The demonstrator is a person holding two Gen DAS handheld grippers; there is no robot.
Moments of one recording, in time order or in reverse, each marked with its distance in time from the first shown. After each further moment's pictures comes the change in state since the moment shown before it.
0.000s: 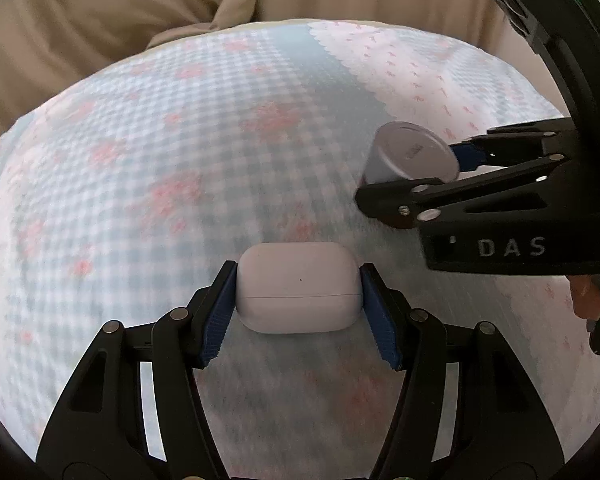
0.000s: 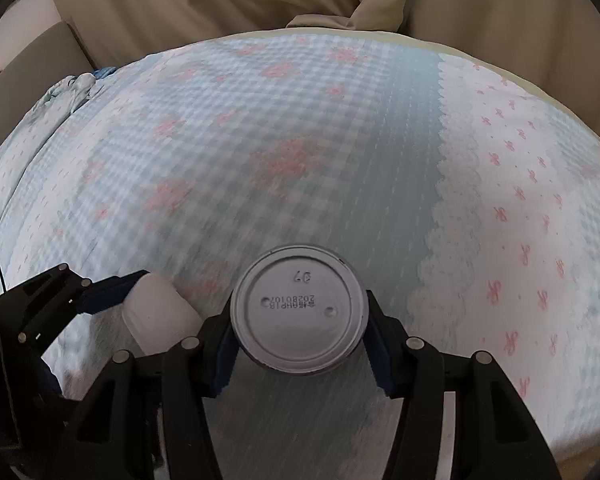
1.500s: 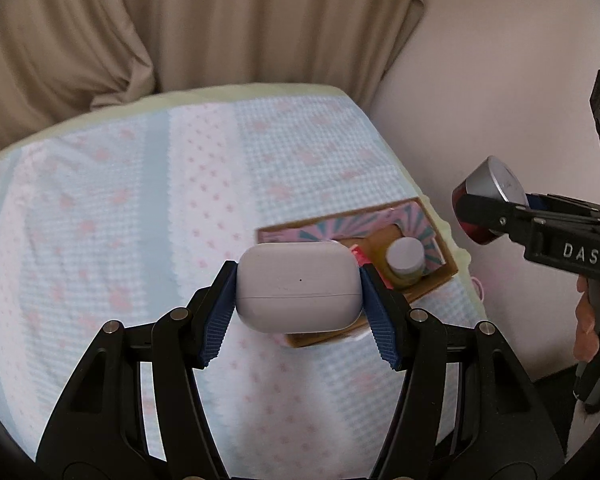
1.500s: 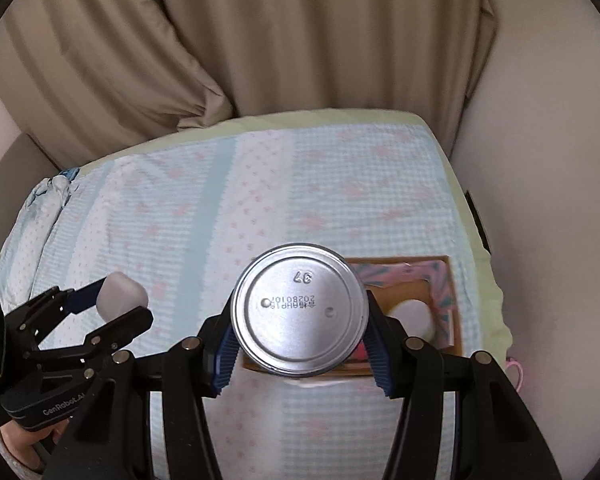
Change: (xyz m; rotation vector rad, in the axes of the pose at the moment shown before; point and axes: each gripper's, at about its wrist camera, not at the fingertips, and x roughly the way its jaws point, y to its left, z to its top) left arm -0.275 -0.302 0.095 -0.068 0.019 -0.160; right arm -0.433 -0.160 -0.129 0.321 -0.077 -0.178
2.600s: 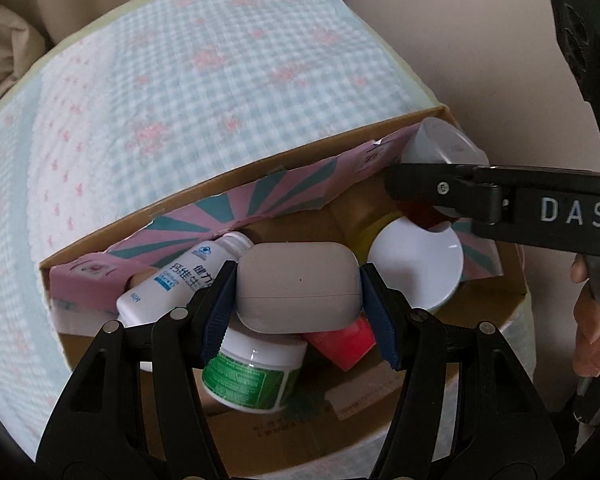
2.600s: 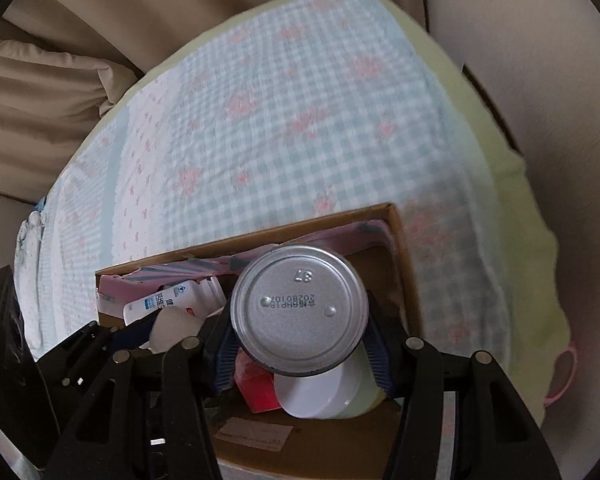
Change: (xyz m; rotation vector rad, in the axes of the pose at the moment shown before) left arm 0.275 -0.108 0.011 0.134 0.337 0.023; right arm 0.212 -0.192 -0.005 0.262 0.287 0.139
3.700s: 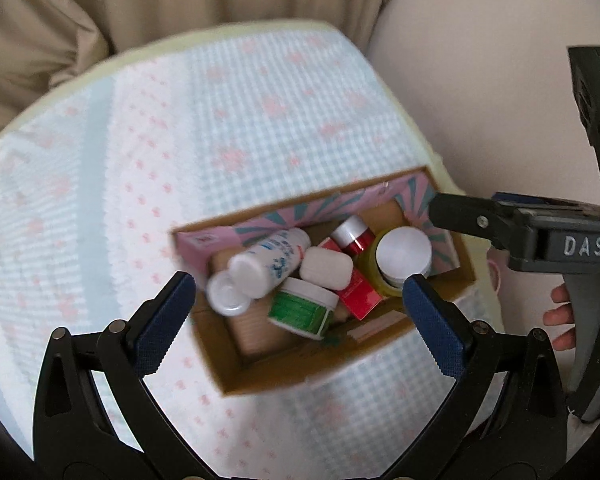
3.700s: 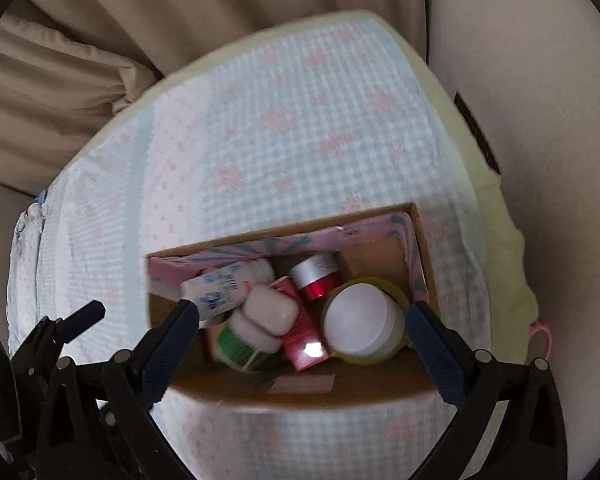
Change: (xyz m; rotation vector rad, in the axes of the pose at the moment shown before) left arm -0.152 0.048 -0.030 -0.111 -0.148 0.019; right arm -0.085 0.072 -0.024 -0.044 -0.056 -0.081
